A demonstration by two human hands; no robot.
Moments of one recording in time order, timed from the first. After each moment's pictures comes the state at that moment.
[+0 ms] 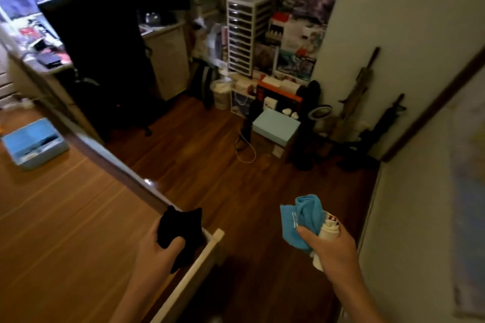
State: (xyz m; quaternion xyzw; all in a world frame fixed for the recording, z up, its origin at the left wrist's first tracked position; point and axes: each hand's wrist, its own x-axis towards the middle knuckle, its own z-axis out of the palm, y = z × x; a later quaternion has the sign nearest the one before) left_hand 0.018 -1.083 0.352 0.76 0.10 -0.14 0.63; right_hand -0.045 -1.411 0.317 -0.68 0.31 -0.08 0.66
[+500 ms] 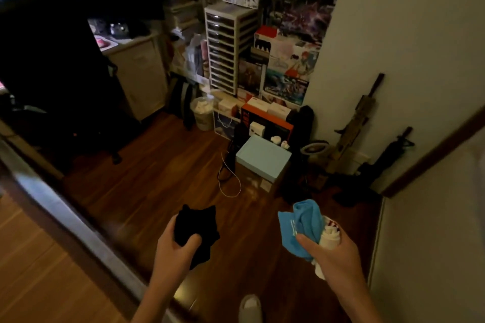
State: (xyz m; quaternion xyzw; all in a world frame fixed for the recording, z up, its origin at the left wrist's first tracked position) left_hand 0.308 -1.272 0.312 0.74 0.07 -0.14 0.65; right_hand 0.225 -1.567 0.307 -0.70 0.31 -0.08 0.64
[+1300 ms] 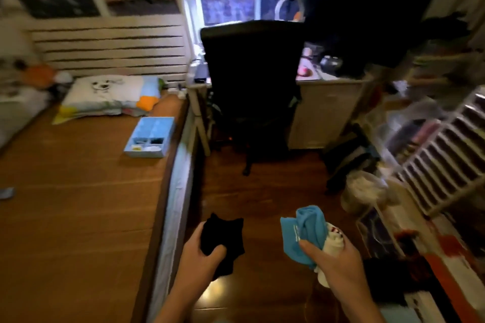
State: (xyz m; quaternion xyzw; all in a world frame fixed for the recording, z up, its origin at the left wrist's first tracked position) left_hand 0.686 -1.176 0.335 0.66 0.35 0.15 0.65; right_hand 0.859 -1.395 0.313 -0.74 -0.01 0.24 0.62
